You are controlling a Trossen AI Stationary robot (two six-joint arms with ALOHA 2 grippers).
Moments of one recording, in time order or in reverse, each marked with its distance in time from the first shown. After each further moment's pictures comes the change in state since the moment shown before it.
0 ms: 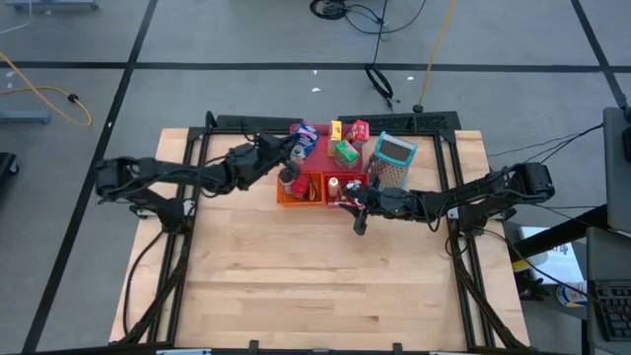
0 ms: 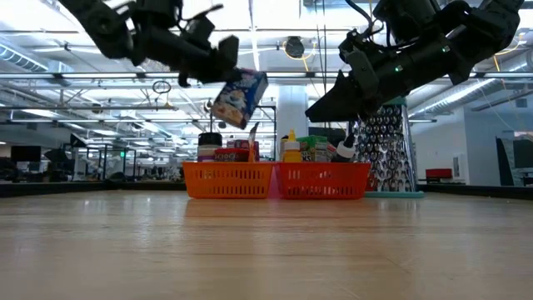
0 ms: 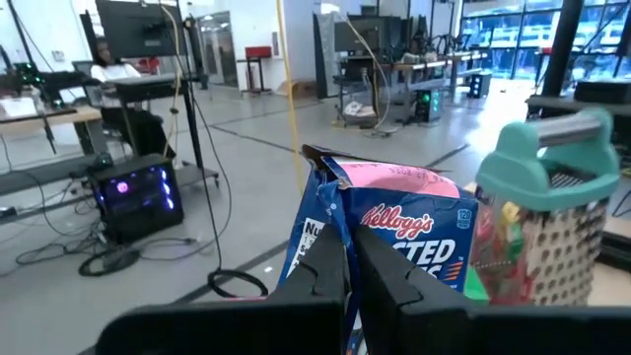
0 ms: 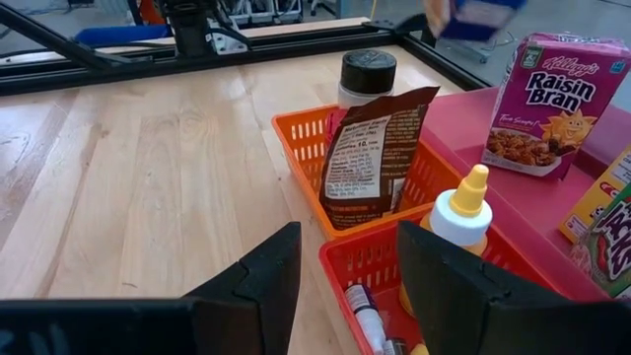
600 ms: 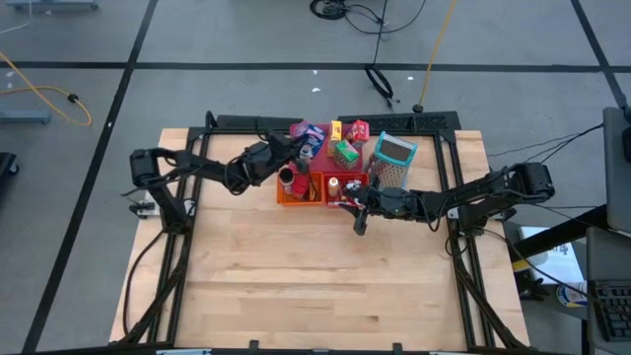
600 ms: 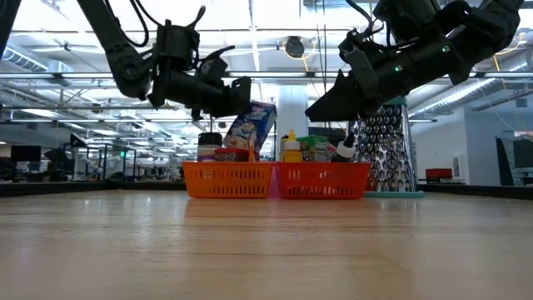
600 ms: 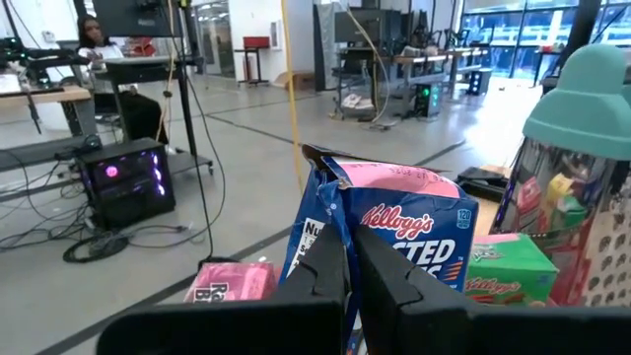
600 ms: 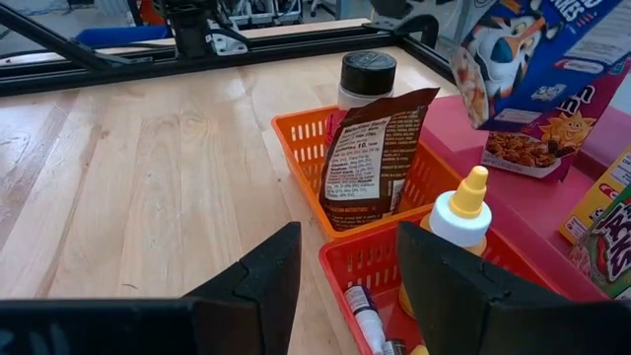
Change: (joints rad) left arm 0.109 0.299 -0.001 0.287 0.120 -0.028; right arm 0.000 0.000 0.000 0.002 0.000 -0.002
